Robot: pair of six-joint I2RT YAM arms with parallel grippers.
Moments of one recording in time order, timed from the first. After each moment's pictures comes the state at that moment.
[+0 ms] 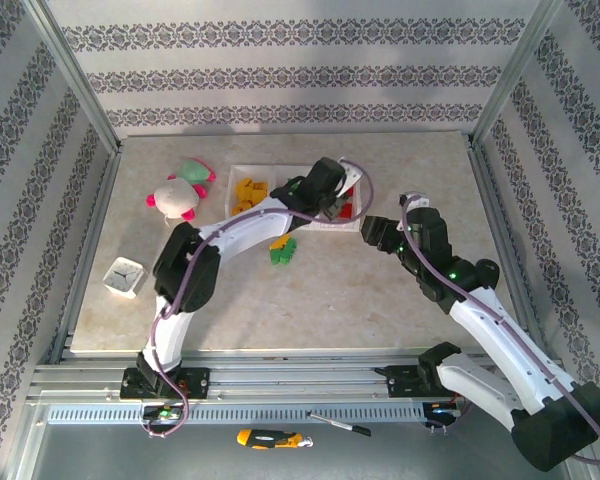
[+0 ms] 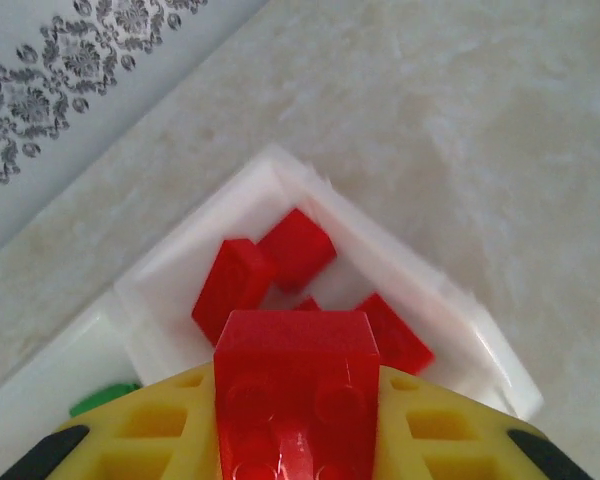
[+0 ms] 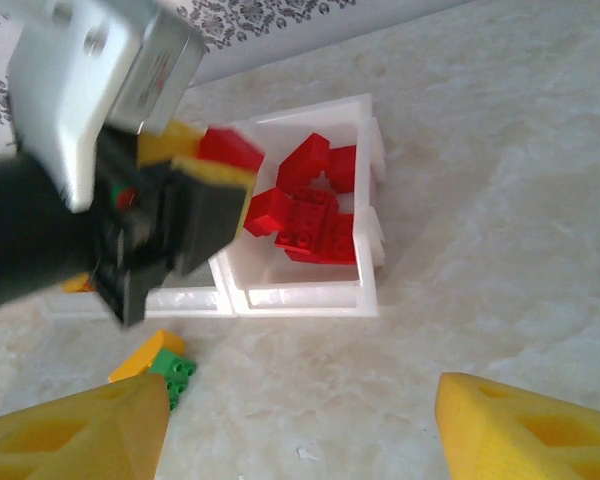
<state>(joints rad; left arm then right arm) -0.73 2.14 1.82 -0.31 -0.20 0.19 0.41 0.88 0.75 -0.38 0.09 0.50</state>
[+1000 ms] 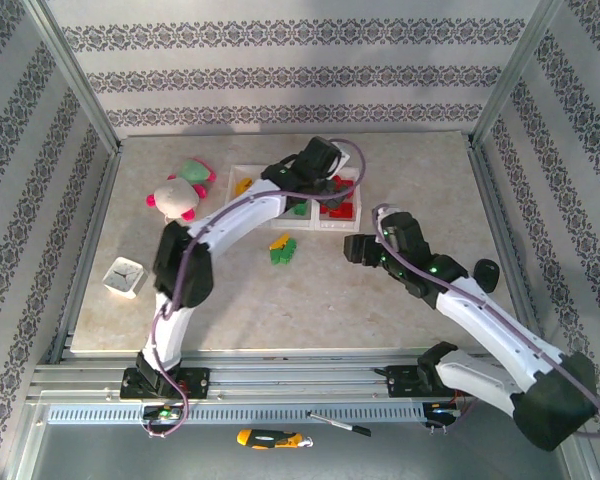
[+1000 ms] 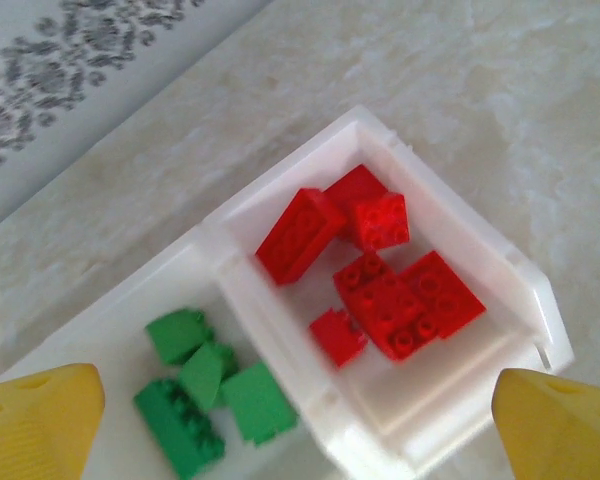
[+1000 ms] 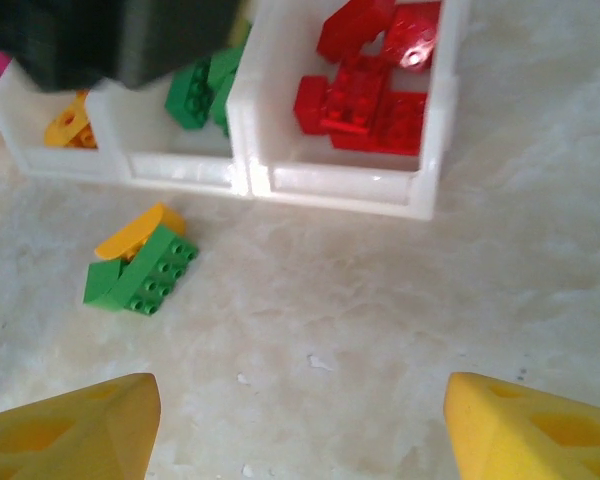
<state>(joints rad) -0.68 2.04 1.88 -0.58 -0.23 0.08 0.54 1.03 0.75 -0.42 0.04 0.44</state>
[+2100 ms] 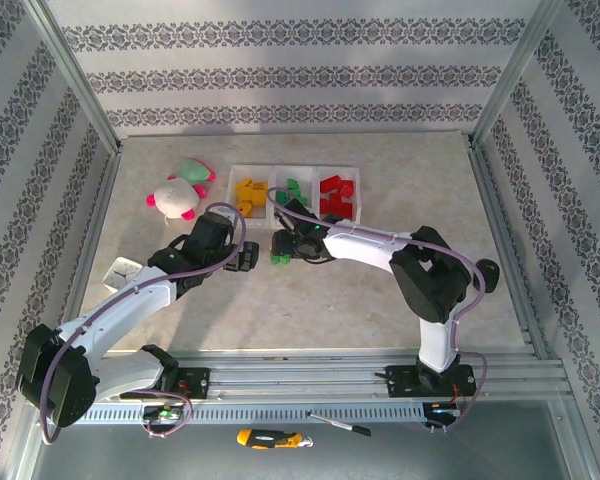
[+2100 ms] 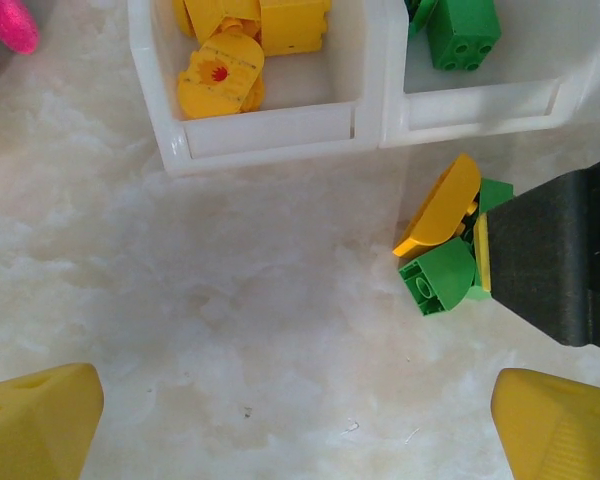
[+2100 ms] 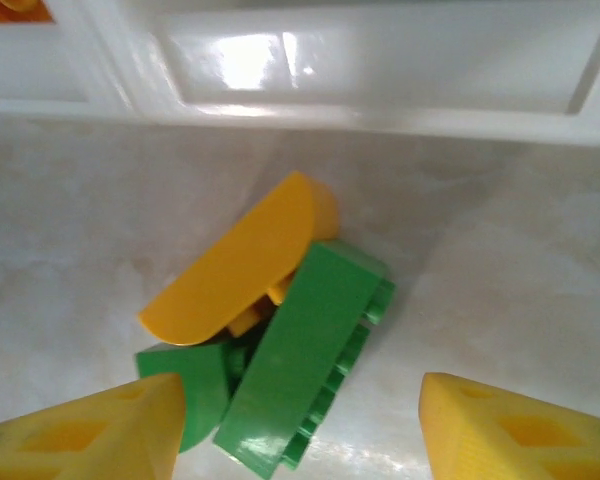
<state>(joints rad) -0.51 1.15 0.79 -0.47 -0.18 -0.32 0.77 1.92 1.29 -0.43 0.05 0.78</state>
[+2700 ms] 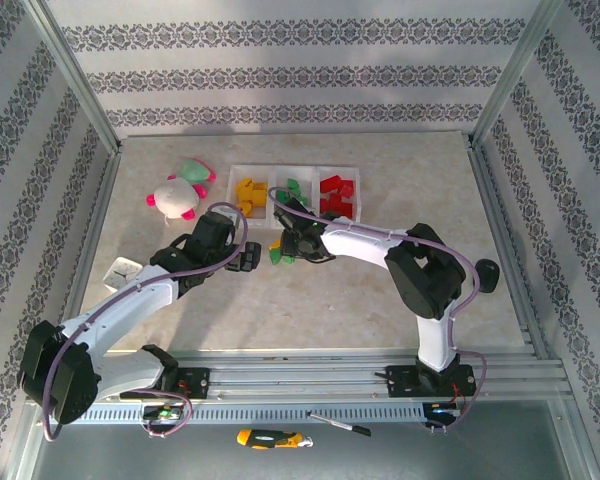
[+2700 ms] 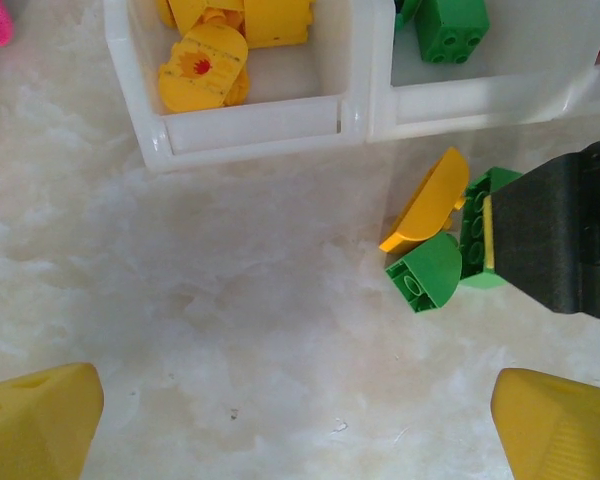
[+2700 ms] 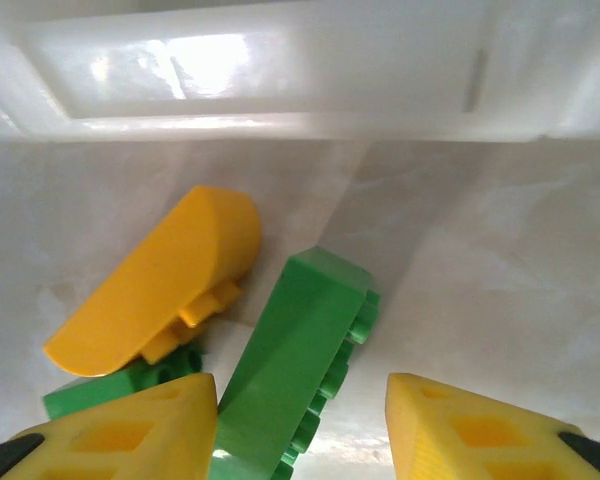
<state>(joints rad) -0.51 1.17 0.79 -0.45 -0.15 -0.32 0.76 1.94 1.32 -0.51 0.11 0.82</state>
